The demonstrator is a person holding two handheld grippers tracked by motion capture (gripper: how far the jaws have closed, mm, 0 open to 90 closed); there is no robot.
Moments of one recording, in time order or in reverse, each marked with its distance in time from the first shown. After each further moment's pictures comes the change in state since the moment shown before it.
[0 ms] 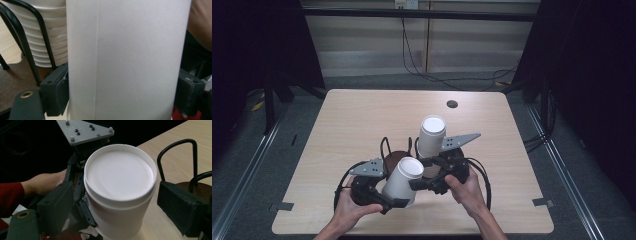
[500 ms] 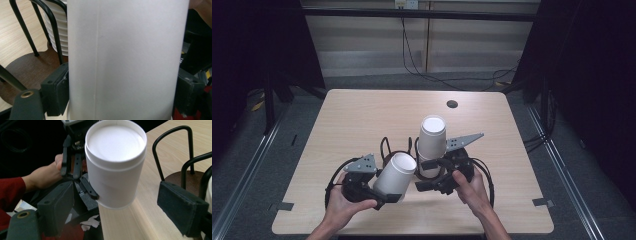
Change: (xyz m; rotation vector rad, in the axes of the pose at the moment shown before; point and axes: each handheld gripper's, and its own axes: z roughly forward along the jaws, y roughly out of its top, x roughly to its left) left arm 0.001 0.006 -0.020 0.071 0.116 0.011; right arm -0.009 -0.008 -0.009 0.043 0.006 0.029
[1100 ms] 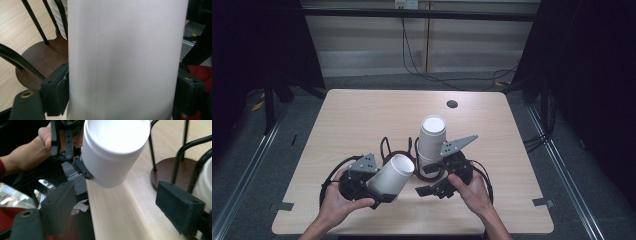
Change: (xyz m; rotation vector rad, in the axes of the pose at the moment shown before) left arm 0.002 0.004 -0.002 0.129 0.056 0.048; right arm 0.004 -0.002 0.005 0.128 -0.090 -0.061
